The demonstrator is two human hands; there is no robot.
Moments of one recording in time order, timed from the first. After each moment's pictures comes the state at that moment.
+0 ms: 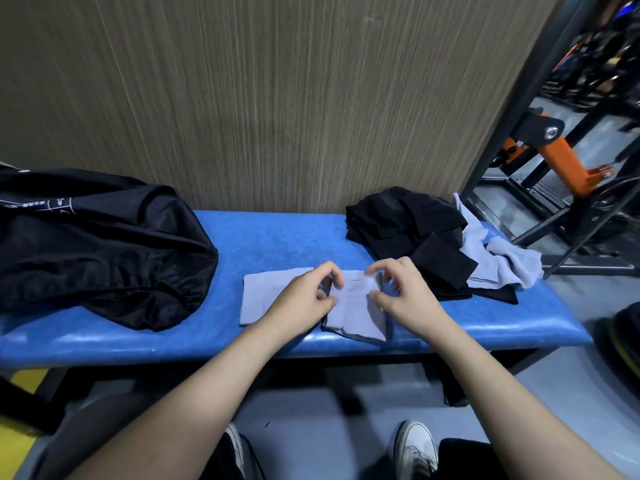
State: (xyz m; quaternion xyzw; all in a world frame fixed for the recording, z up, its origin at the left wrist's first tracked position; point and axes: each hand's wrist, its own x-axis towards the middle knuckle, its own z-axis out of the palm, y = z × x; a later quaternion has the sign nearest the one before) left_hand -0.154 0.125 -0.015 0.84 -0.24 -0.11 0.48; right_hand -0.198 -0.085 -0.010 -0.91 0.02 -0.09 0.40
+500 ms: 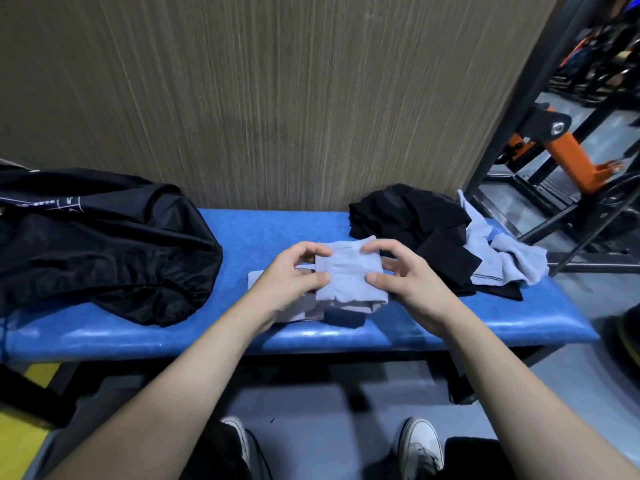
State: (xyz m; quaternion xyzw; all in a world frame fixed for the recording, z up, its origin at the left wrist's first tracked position) left_hand -0.155 0.150 0.016 0.73 -0.16 -0.14 0.65; right_hand -0.206 -0.072 0.024 -0.70 -0.05 0.03 0.71
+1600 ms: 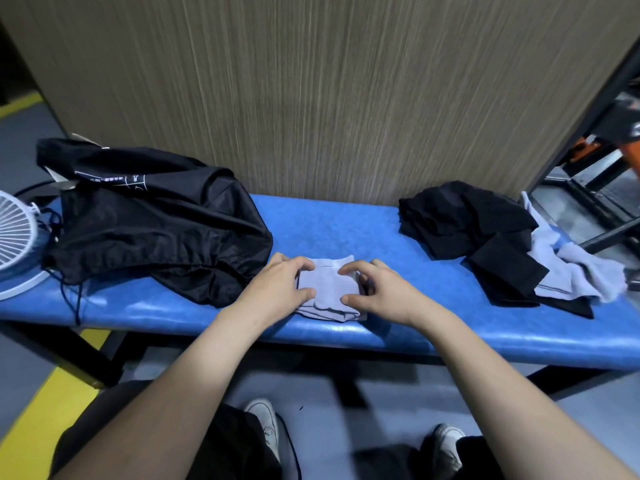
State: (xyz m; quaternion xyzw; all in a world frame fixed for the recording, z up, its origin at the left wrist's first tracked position) left_hand -0.139 0.237 -0.016 0.94 -0.13 -0.07 0.30; right_hand -0.152 0.010 -0.022 -0.94 -0.10 0.07 0.31
